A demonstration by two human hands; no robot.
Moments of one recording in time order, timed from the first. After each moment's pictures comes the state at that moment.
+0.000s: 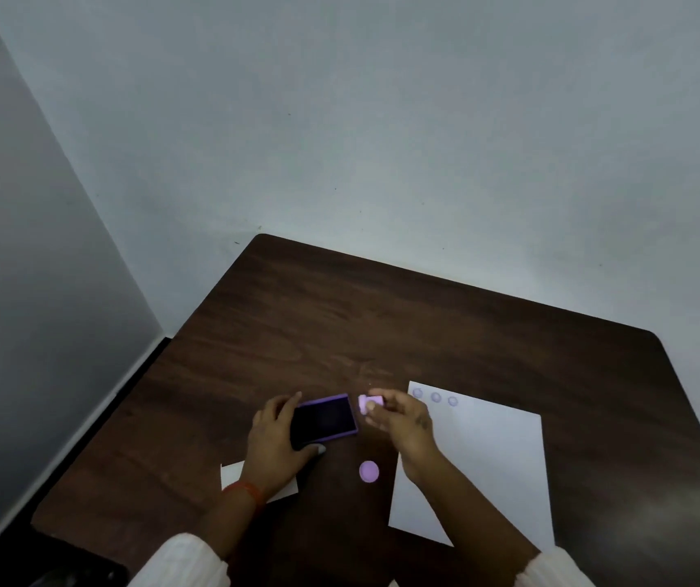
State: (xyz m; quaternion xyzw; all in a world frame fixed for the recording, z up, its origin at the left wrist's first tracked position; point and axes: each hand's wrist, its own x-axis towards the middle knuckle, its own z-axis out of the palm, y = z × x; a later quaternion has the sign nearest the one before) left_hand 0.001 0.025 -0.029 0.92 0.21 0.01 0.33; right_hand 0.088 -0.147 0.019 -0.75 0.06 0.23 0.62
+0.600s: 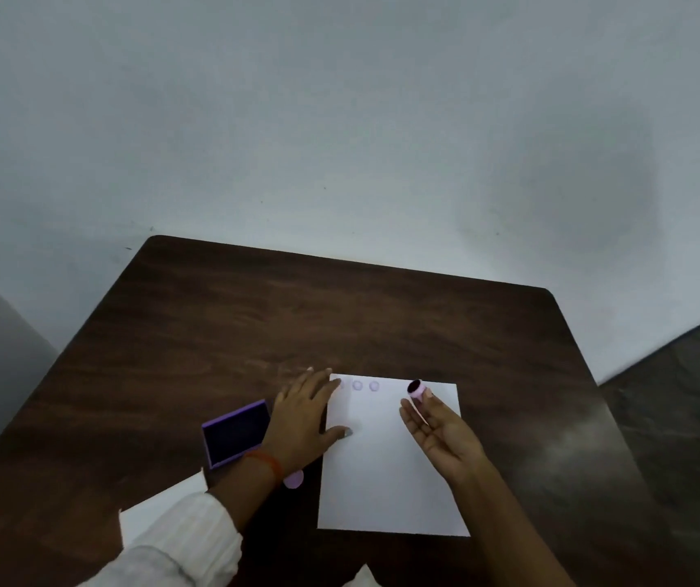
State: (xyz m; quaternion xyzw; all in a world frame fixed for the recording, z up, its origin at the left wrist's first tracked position) left_hand 0.089 -0.074 -0.019 0.97 -0.06 -0.02 0.24; right_hand 0.113 -0.291 0.024 -0.43 0.26 0.20 0.84
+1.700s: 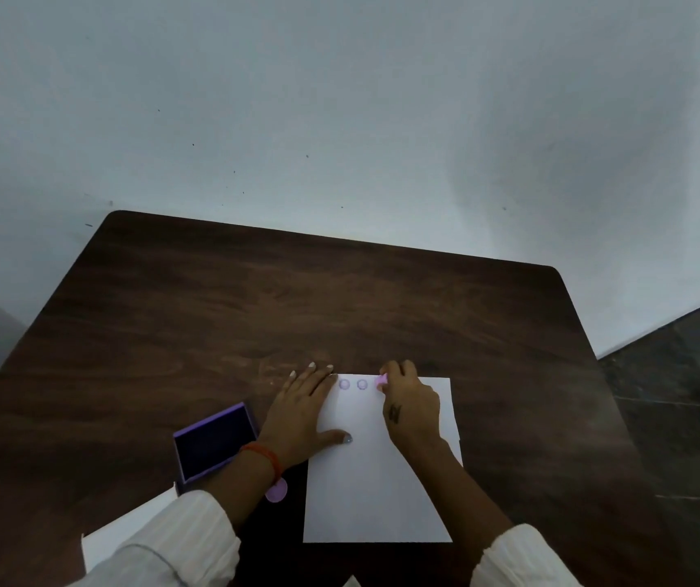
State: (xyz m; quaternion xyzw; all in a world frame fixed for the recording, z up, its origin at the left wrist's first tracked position) left_hand 0.121 -0.085 -0.047 0.96 -0.09 -0.11 0.24; right_hand 0.165 -0.256 -0.015 -0.98 -0.04 0.11 0.15
